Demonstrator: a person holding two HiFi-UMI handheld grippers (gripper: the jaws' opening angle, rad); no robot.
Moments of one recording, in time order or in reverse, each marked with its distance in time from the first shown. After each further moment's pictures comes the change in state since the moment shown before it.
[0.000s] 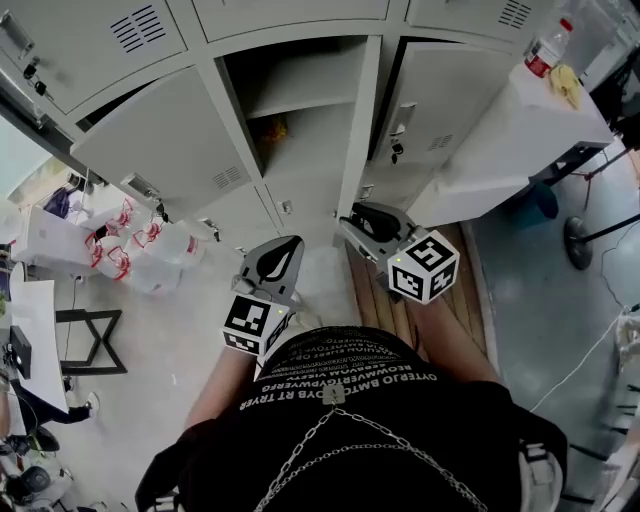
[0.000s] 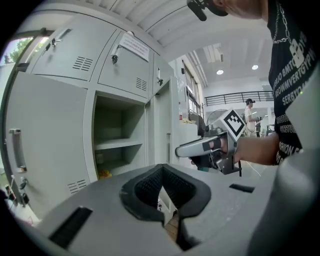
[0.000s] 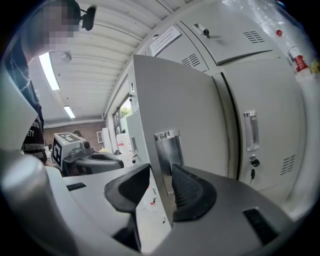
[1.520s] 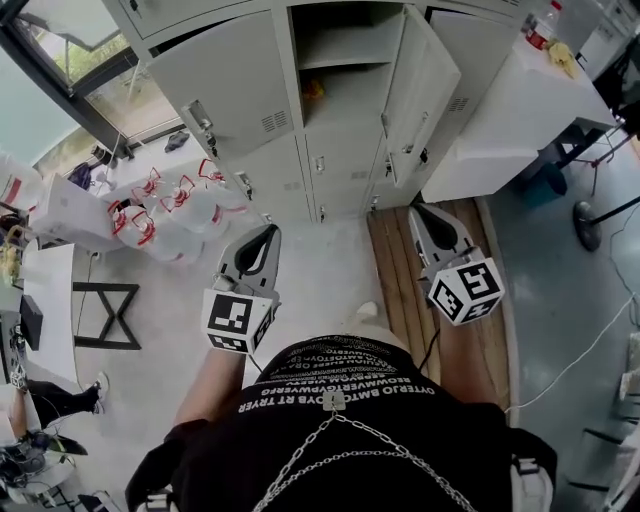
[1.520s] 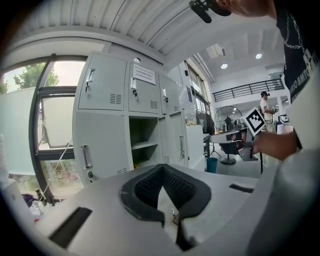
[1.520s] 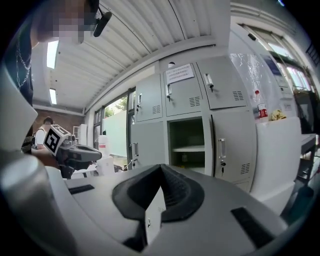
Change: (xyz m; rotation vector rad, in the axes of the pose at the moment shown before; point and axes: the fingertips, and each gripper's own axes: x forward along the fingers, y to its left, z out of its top) left arm -0.219 -0.002 -0.014 0.043 -0.018 0.171; right arm -0.119 0.145 -0.010 -0.088 -0.128 -0.321
